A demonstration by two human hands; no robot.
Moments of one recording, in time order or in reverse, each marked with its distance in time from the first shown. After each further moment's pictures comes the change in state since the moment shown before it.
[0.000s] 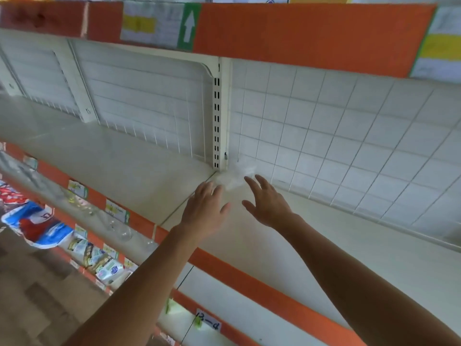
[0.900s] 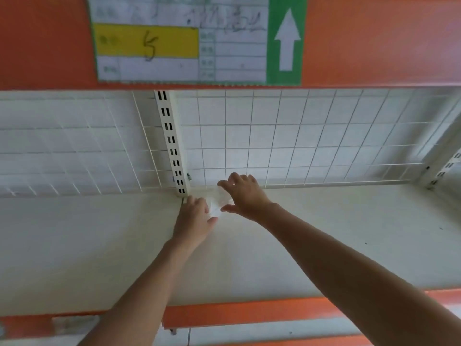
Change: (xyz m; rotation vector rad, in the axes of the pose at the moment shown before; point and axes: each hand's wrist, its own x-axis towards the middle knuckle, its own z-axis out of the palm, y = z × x) left_hand 0.125 -0.067 0.044 -0.306 -0.102 0.277; right_hand 0.078 -0.025 0.005 -0.266 0.096 0.189
